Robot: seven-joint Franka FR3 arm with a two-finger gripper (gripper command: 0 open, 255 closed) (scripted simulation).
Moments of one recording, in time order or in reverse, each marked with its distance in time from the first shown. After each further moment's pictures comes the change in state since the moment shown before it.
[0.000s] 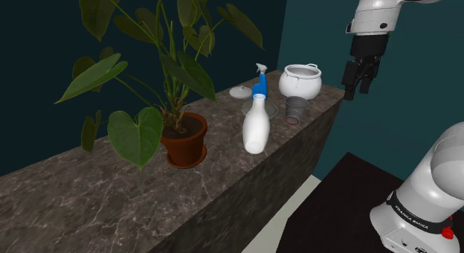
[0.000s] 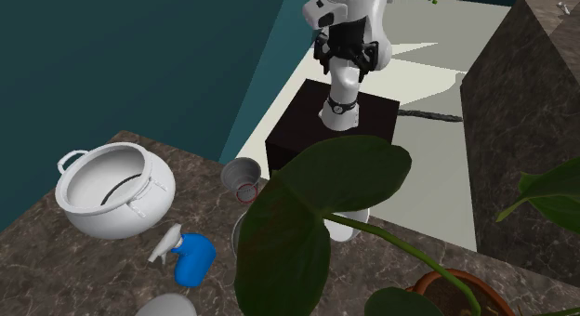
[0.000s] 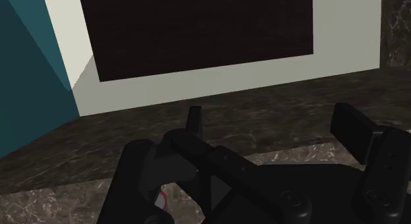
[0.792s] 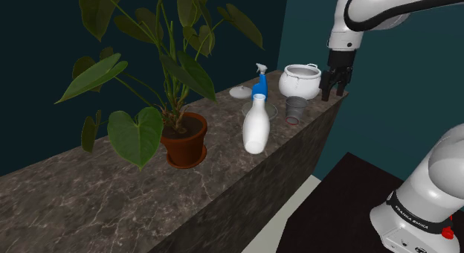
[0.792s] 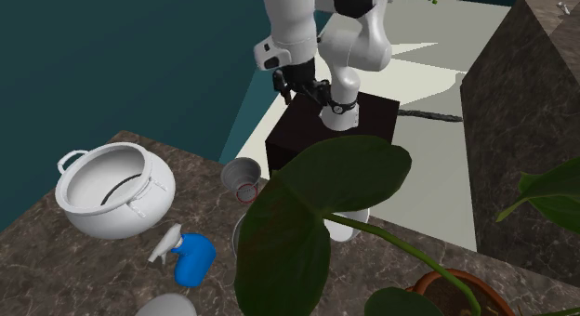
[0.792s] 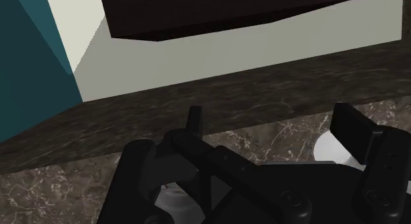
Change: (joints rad) arm -0.059 0.272 -0.116 0.015 -0.075 0.278 -0.126
